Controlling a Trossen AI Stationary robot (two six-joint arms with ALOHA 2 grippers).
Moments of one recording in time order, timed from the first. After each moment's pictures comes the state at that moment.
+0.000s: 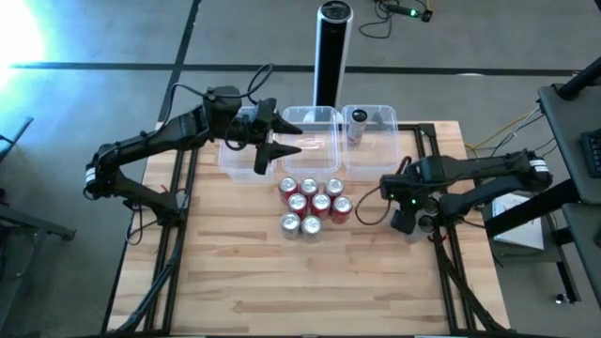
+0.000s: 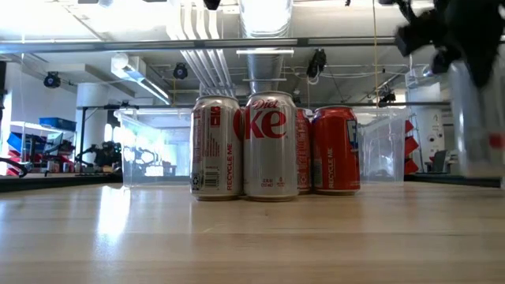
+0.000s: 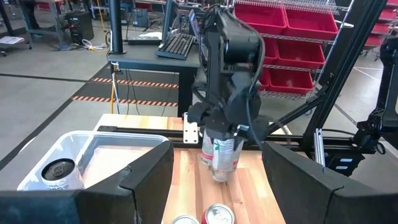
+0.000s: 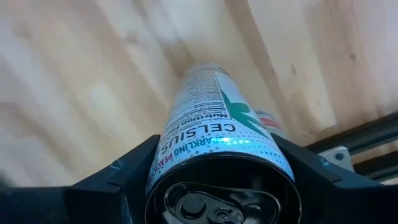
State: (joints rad) left arm 0.32 1.36 1.44 -0.28 0.39 -0.01; right arm 0.02 1.22 1.06 -1.40 -0.14 0.51
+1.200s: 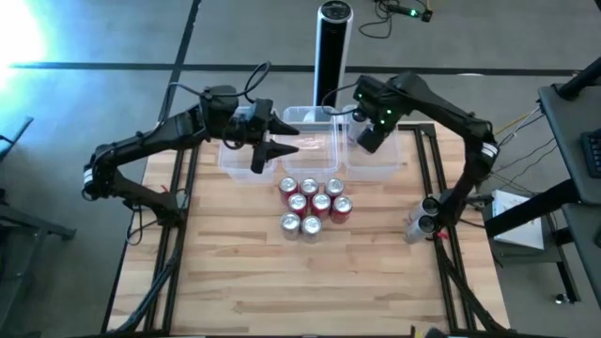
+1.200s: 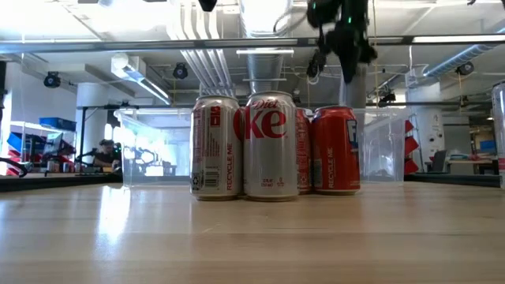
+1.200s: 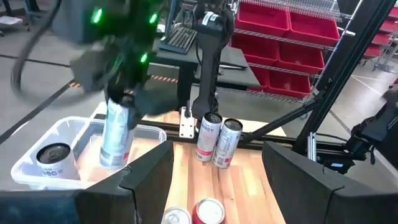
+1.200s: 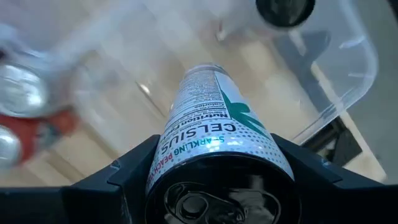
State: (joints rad) left arm 0.33 1.34 1.44 -0.32 0.38 -0.09; right arm -0.62 1.73 1.84 -1.56 0.08 0.04
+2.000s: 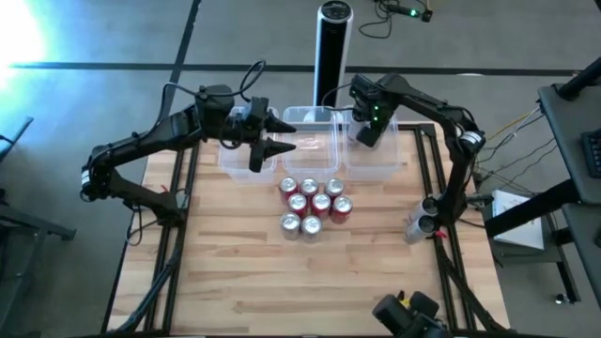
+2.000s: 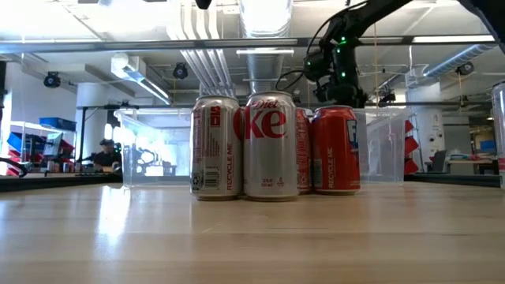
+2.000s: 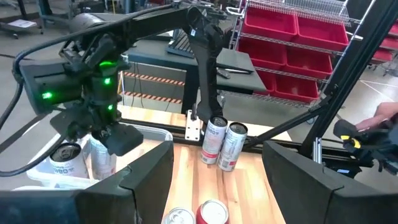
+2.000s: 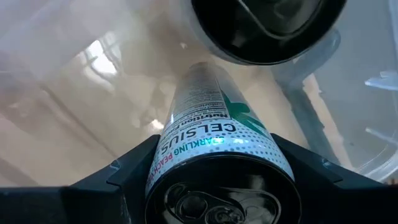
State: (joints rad) left arm 0.33 1.32 1.44 -0.33 0.35 -0.09; right arm -0.80 1.90 1.69 -1.35 0.13 -0.21
